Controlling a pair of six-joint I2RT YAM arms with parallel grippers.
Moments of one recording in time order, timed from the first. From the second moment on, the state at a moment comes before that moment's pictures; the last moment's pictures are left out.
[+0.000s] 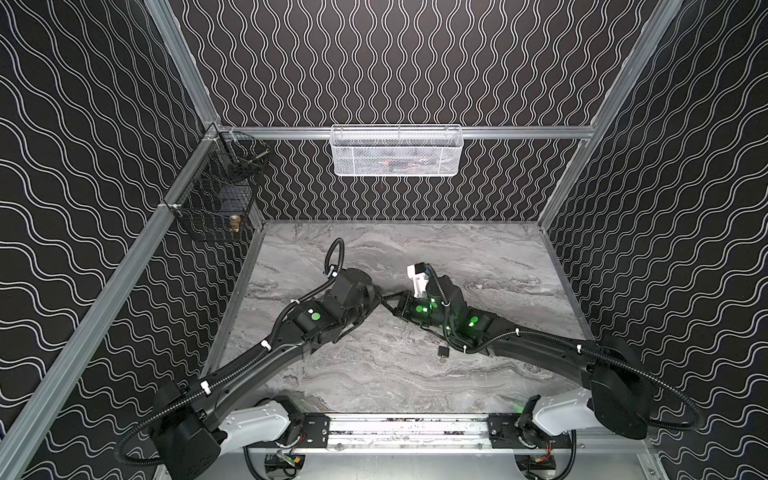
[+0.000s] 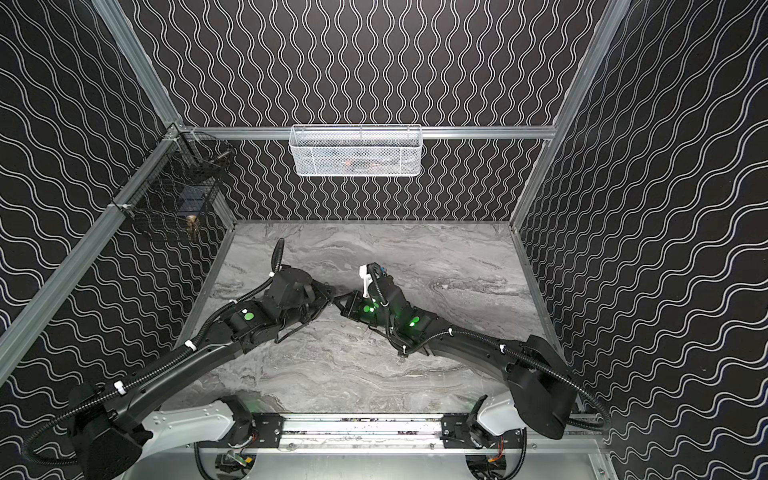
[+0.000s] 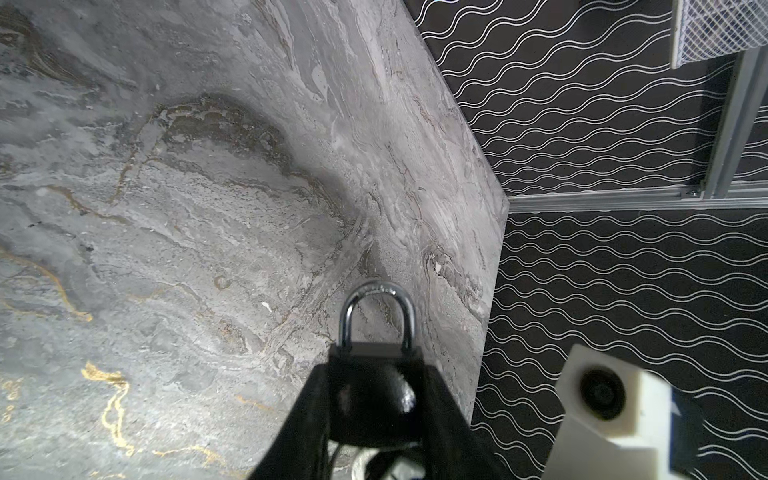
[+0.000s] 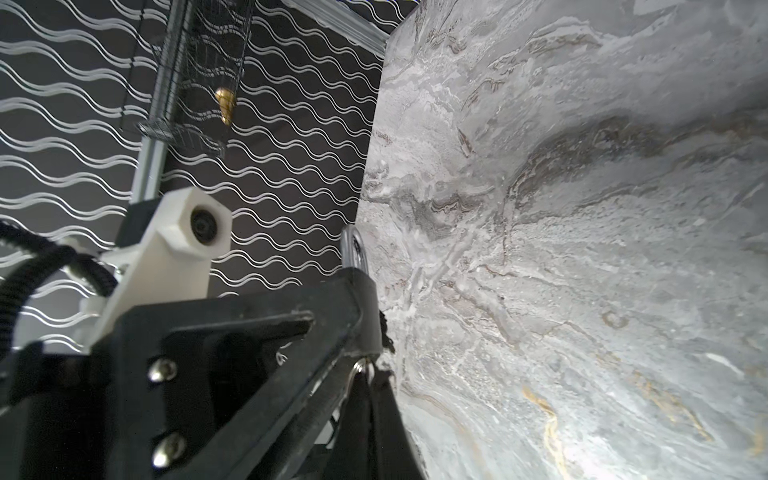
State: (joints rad) left arm -0.76 1.15 0.97 -0.47 -0.18 -1.35; right arm 0.92 1.43 0.89 0.22 -0.17 1.13
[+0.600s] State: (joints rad) left arm -0.81 1.15 0.95 -0.40 -0.28 -1.39; right arm 0.92 1.42 0.80 0.42 -0.13 1.32
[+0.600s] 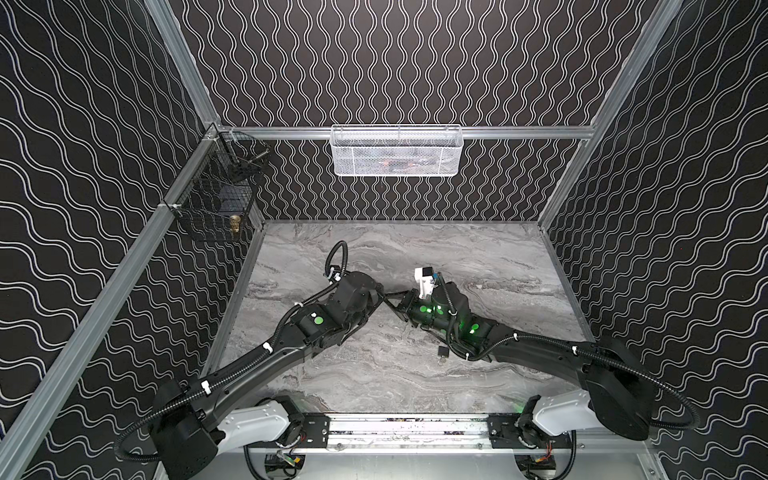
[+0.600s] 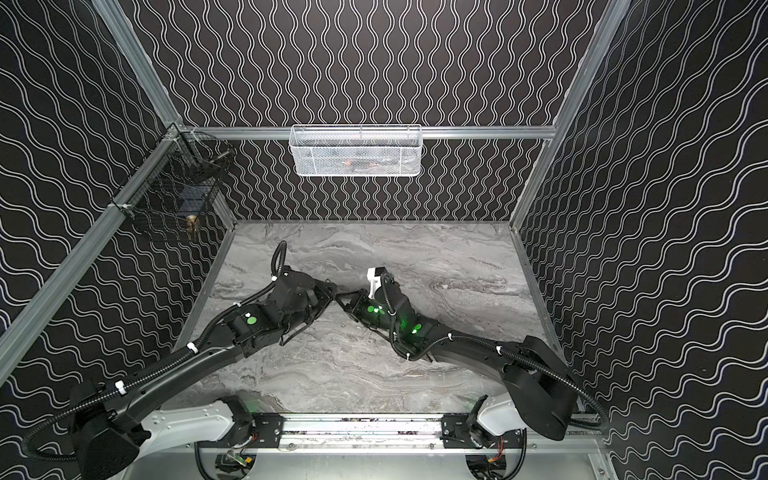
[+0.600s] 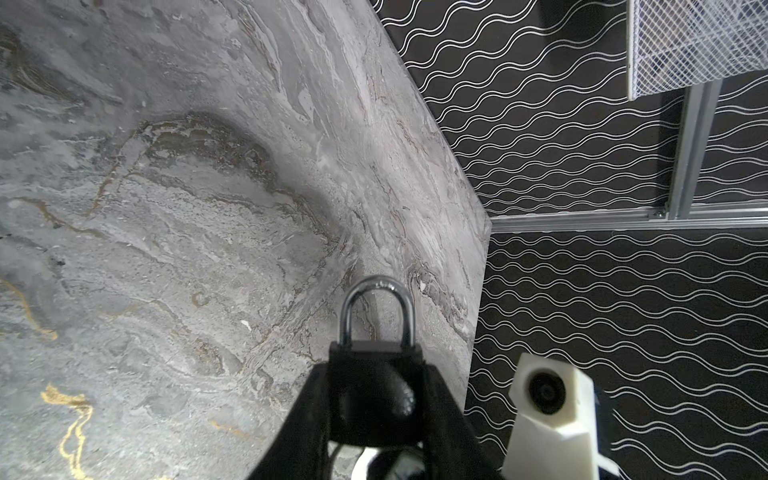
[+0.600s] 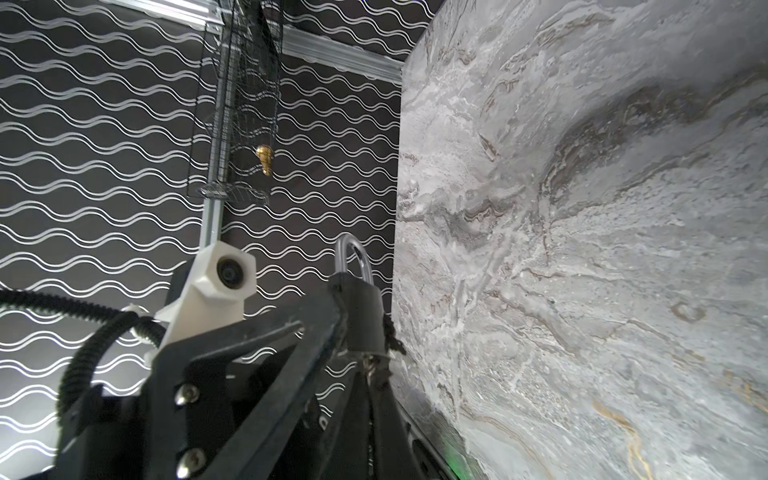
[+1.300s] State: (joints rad) left arm -0.82 1.16 0.92 -0.31 -0.27 -1.45; right arm 0.92 1.41 0.74 0.50 -0.07 1.41
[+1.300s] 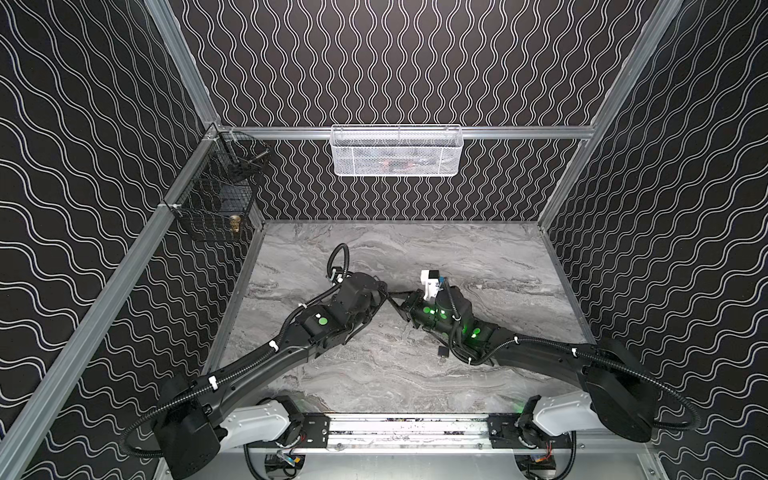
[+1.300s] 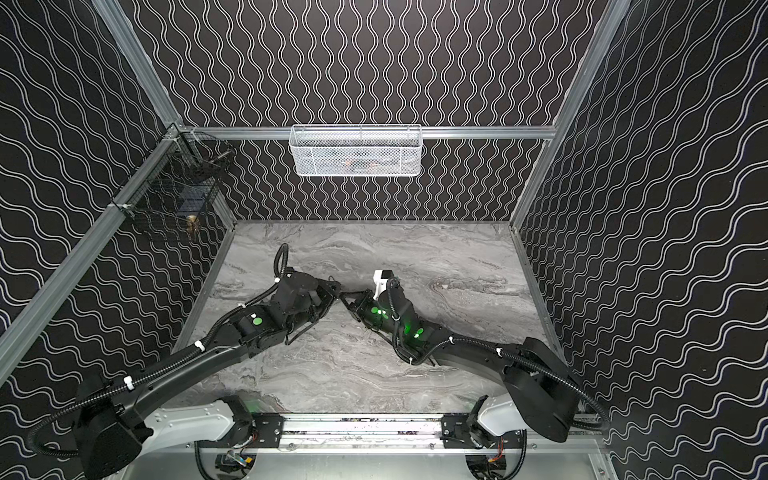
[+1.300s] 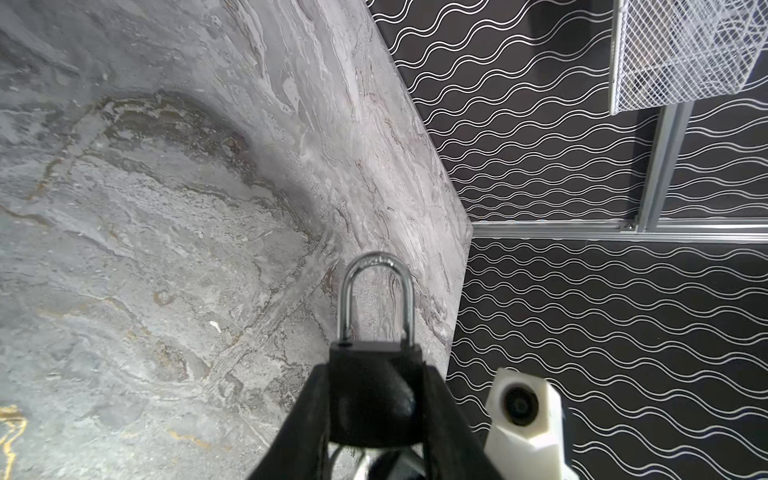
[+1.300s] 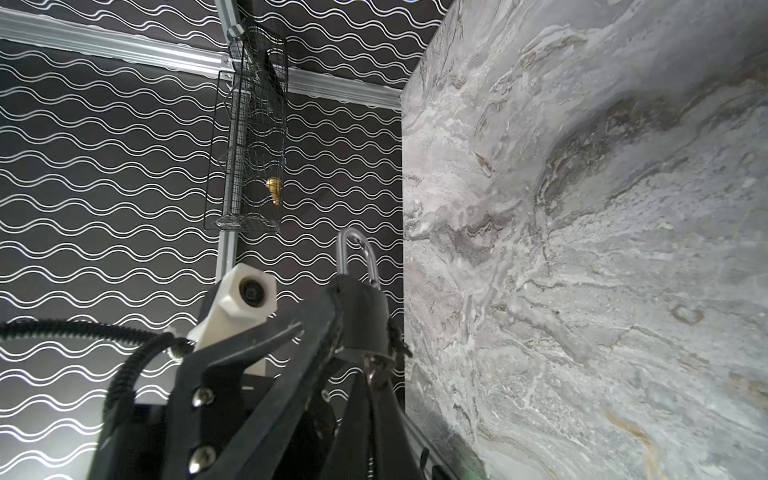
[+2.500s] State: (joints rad) left arm -0.73 0.93 0.87 -0.49 -0.12 -0.59; right arm 0.83 1.12 0.90 -0.01 -0.08 0.88
